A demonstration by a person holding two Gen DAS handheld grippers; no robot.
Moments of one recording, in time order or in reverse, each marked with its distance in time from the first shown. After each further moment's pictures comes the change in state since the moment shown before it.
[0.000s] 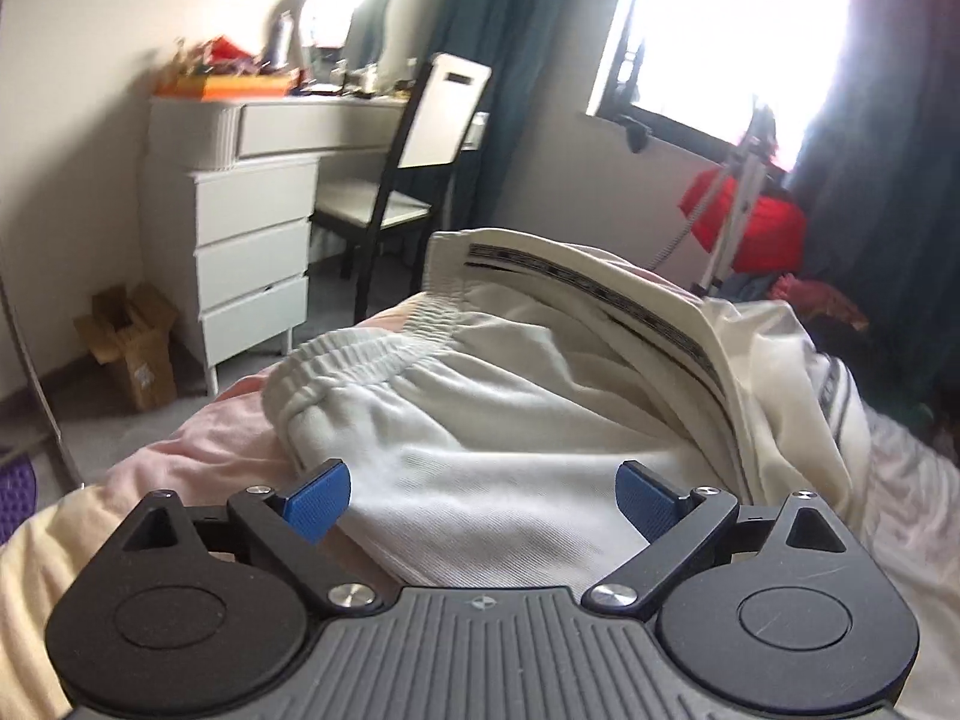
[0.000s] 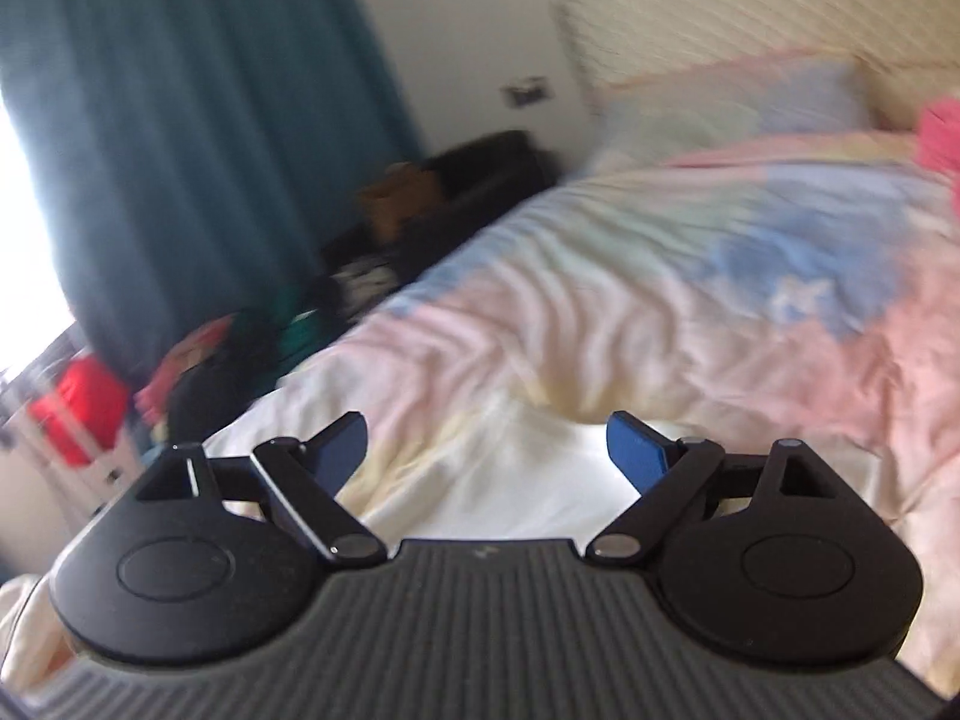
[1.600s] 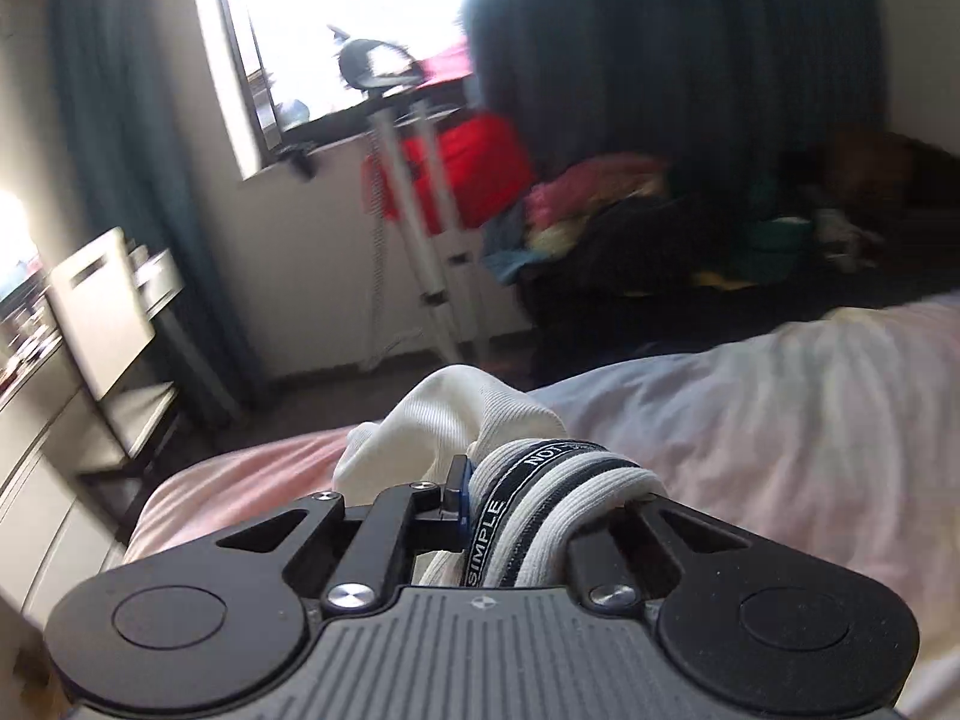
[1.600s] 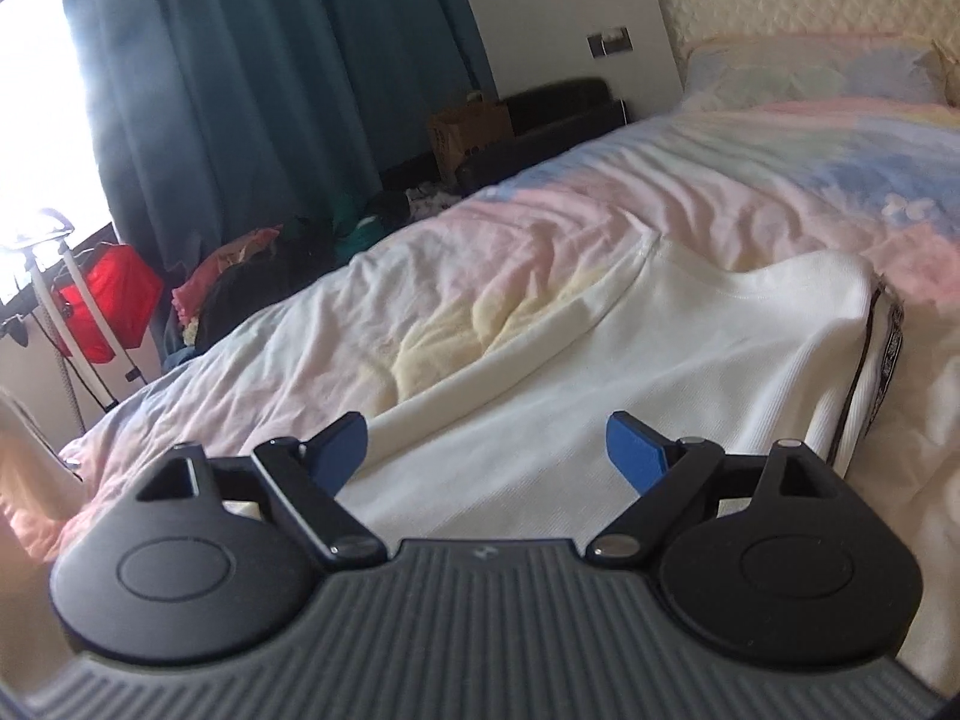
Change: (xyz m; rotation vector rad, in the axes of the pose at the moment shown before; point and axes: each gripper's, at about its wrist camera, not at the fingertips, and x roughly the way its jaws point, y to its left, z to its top) left arm 0.173 -0.384 0.112 0.682 -0.031 -0.254; right arm 0.045 0.079 -0.109 -0.123 0.029 -0.004
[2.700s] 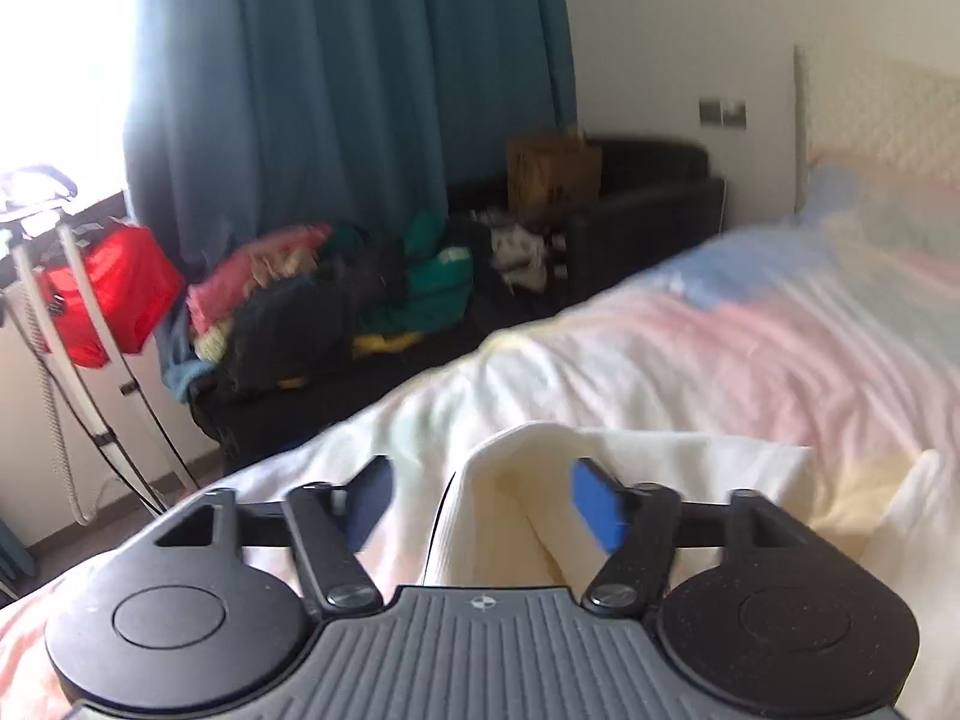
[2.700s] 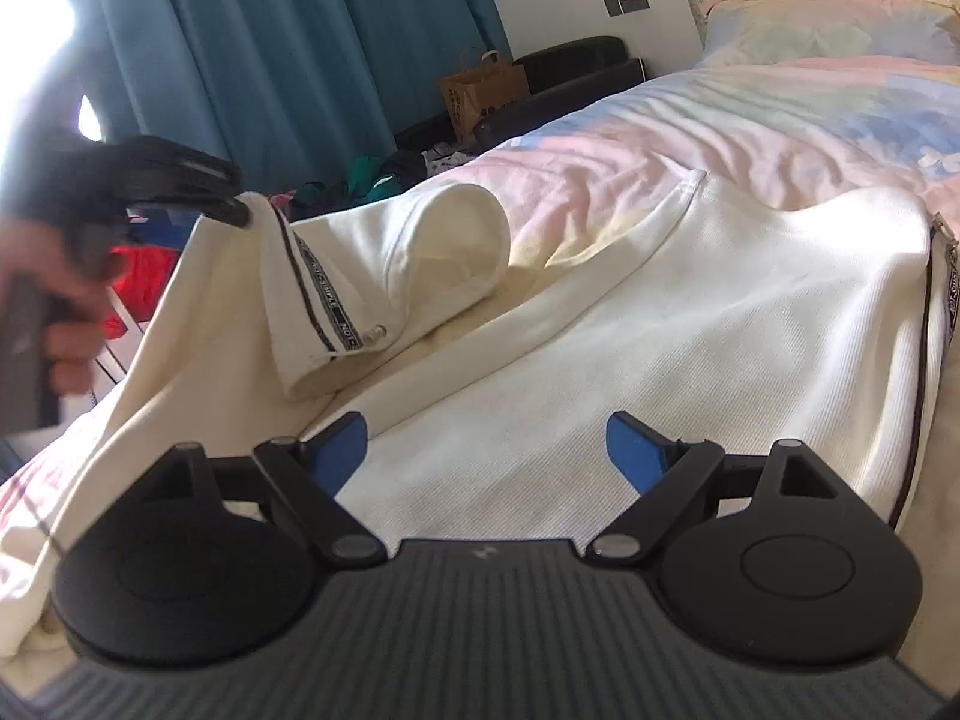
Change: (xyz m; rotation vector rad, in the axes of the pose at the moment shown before) left arm 0.039 -0.153 -0.004 0.179 -0.193 -0.485; right arm 0.026 0.019 -0.018 0.053 0.105 0.040
